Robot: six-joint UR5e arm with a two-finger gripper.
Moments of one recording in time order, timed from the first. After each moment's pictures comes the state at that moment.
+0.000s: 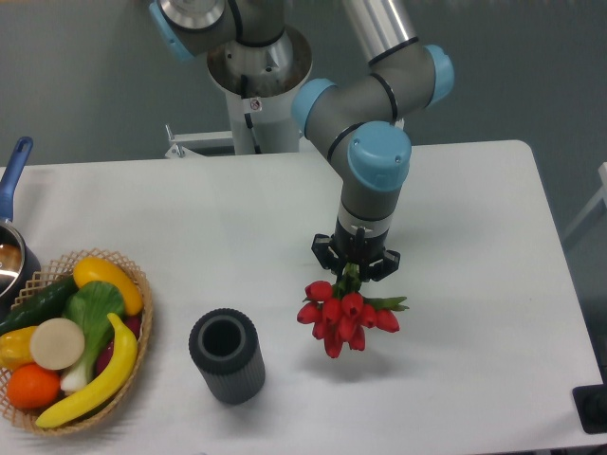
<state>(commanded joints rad) 2.54 -1.92 -1.80 -0.91 1.45 0.80</state>
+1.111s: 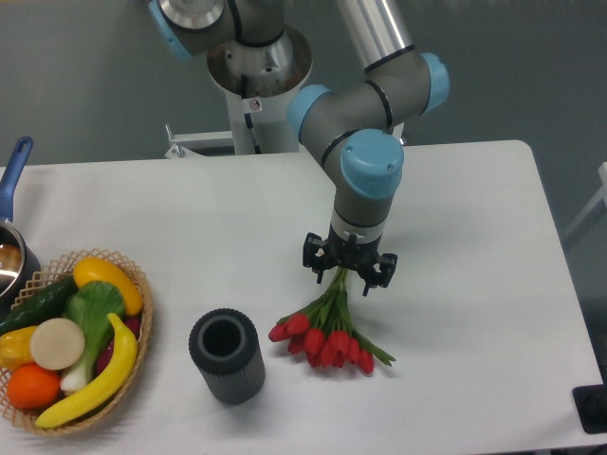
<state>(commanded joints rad) 2.54 -1.87 -1.76 -0.90 1.45 0.82</state>
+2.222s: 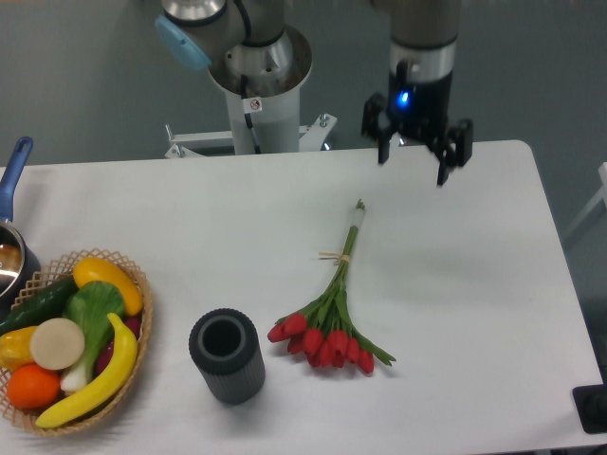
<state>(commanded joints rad) 2.90 -1.43 -1.80 -1.25 1.39 1.64</state>
